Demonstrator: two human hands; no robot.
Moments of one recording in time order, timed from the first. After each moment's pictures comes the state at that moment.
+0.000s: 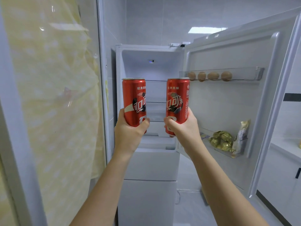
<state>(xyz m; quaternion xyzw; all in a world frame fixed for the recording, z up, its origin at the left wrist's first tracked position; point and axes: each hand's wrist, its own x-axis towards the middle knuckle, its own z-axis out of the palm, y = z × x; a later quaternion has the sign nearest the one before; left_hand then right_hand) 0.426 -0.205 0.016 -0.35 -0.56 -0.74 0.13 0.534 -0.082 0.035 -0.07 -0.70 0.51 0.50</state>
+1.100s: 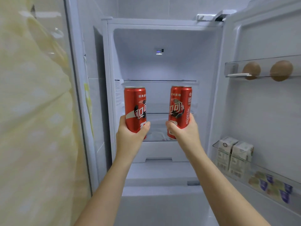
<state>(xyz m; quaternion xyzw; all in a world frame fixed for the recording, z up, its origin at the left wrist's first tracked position) 0.094 -0.007 0.004 -0.35 -0.59 -0.72 0.10 0.211 0.111 0.021 -0.12 -0.67 0.51 0.52</state>
